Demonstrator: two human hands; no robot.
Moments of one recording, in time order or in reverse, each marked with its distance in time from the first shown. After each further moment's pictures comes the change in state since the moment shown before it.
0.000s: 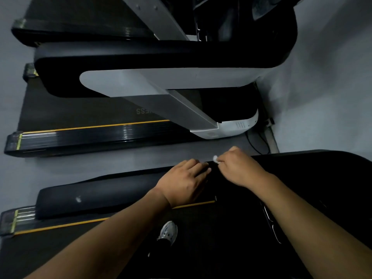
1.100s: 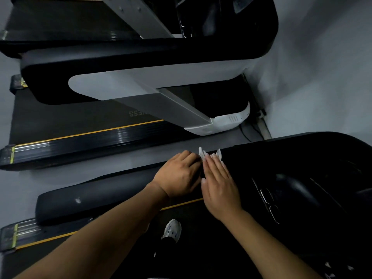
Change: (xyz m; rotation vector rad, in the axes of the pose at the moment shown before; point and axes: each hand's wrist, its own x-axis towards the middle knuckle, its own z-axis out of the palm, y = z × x) left_hand 0.000 -0.003 0.001 -0.036 -0.011 -0.026; right_hand -0.073 -0.050 0.102 0.005 0.559 -0.053
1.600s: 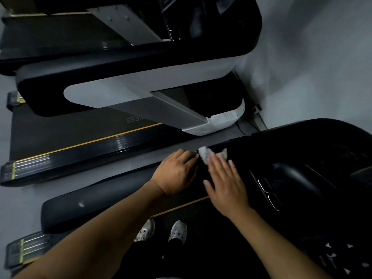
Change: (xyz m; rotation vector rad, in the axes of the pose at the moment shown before) left_hand -0.008 0.000 0.000 0.008 0.026 0.010; right_hand -0.025 0.012 -0.001 -0.147 0.020 0.026
